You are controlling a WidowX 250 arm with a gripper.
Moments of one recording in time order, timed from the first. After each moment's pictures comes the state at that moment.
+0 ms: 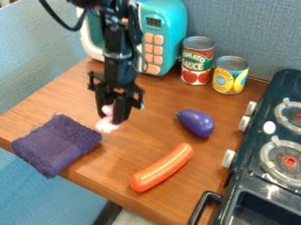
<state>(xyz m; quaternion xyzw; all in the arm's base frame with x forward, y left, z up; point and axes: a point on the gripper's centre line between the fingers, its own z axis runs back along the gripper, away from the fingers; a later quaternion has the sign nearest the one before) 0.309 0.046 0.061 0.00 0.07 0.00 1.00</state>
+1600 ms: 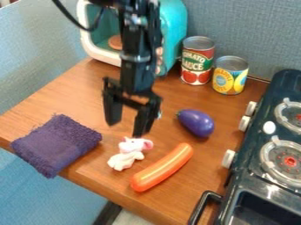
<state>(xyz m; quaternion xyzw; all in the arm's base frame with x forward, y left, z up) 0.300 0.011 0.077 -0.01 0.09 -0.02 1.00</state>
